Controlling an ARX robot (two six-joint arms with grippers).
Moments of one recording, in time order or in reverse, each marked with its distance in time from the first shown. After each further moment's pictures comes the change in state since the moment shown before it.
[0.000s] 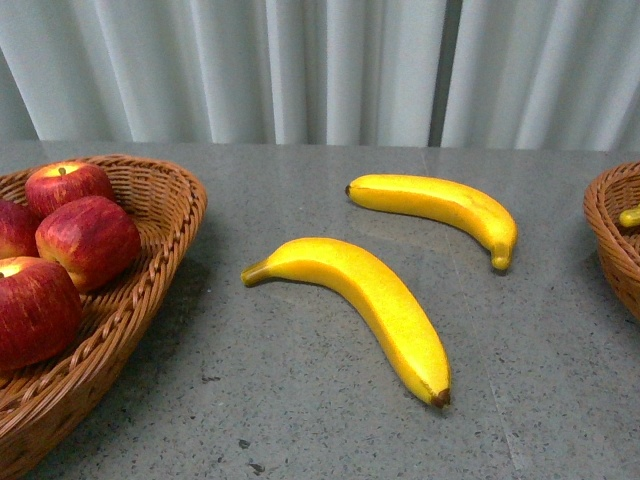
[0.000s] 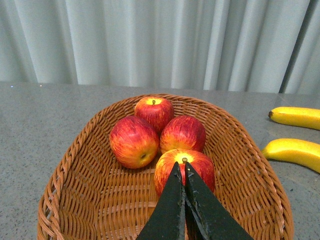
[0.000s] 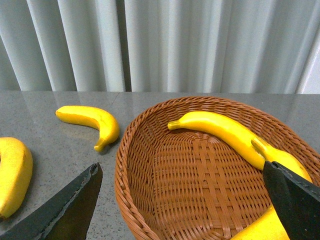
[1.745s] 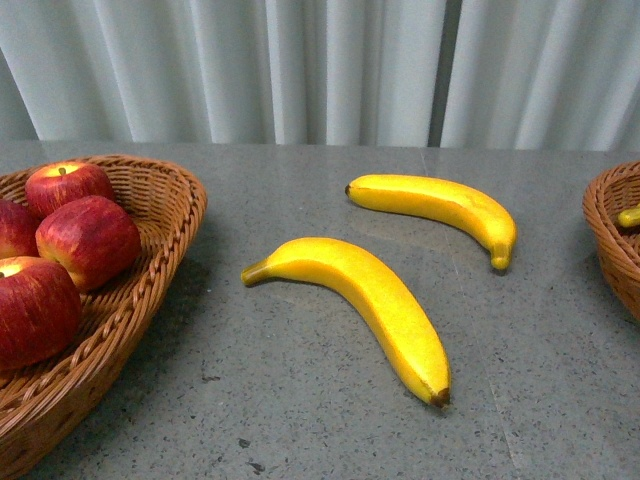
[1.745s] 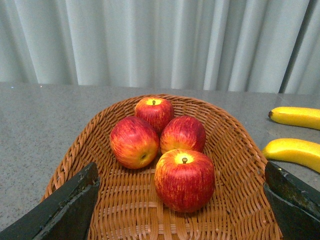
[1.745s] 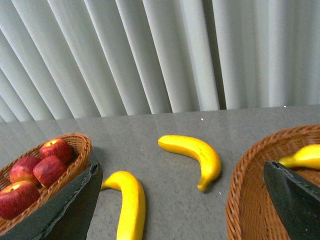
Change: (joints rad) left arm 0.000 0.000 0.000 0.000 0.000 0.003; right arm 0.026 0.560 0.188 0.391 -0.334 0.264
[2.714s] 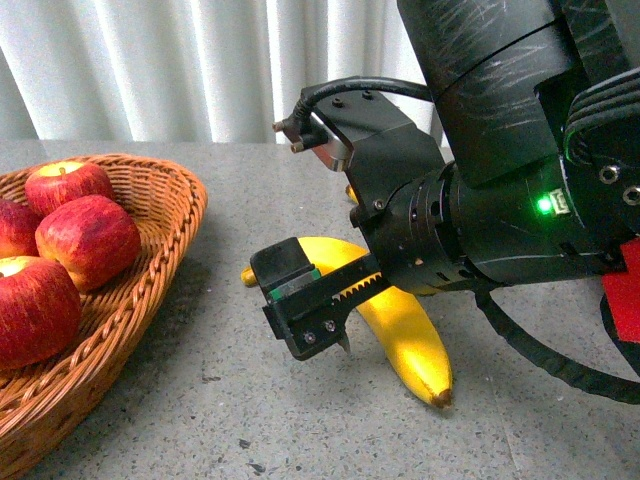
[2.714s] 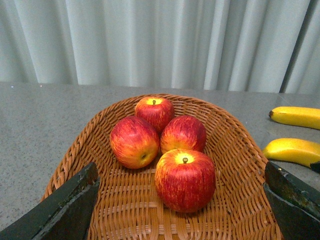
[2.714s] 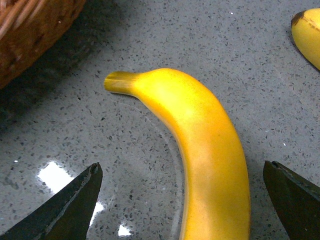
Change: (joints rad) left arm 0.000 0.000 0.000 0.000 0.000 0.000; right arm 0.536 1.263 0.816 -0.258 0.296 -0.357
